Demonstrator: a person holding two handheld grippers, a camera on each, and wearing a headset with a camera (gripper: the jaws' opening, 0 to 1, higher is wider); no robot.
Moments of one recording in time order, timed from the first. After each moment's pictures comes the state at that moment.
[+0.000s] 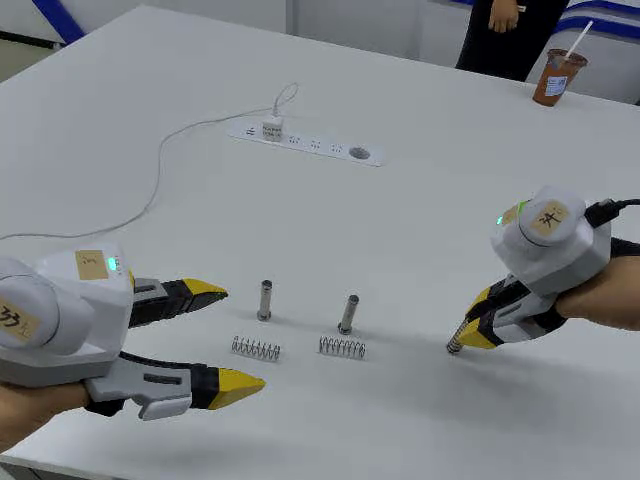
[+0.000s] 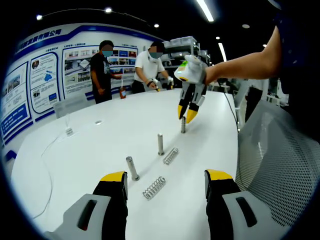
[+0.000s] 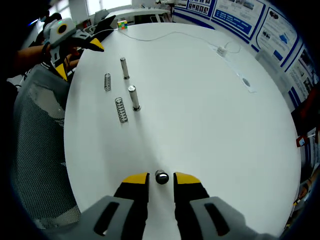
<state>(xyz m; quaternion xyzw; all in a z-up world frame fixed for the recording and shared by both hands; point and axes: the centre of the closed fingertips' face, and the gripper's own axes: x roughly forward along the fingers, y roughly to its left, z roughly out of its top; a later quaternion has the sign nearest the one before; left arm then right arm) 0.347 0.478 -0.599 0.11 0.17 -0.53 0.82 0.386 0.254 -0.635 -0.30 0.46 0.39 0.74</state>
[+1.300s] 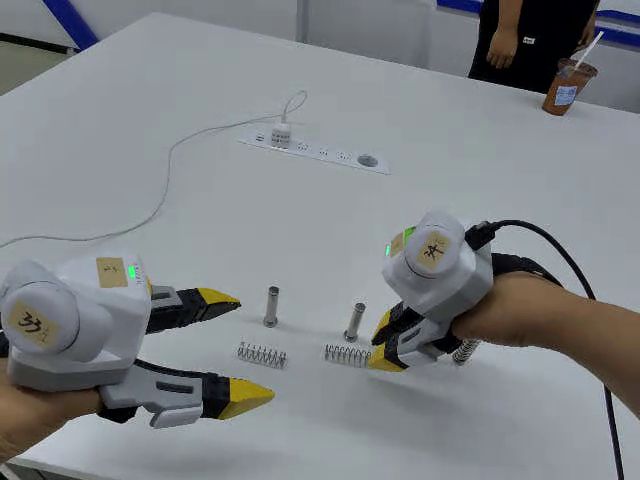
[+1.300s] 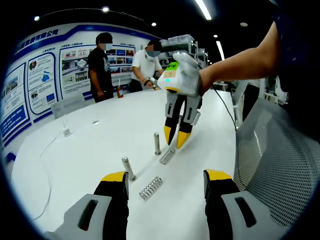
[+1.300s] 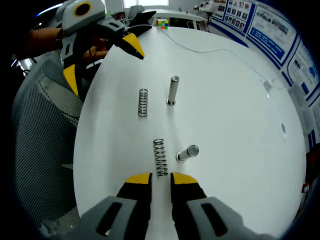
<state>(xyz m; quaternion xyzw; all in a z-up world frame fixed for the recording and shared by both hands) 0.342 0.473 -0.600 0.12 0.17 -0.54 0.82 0.378 0.364 -0.671 -0.34 0.42 0.50 0.67</state>
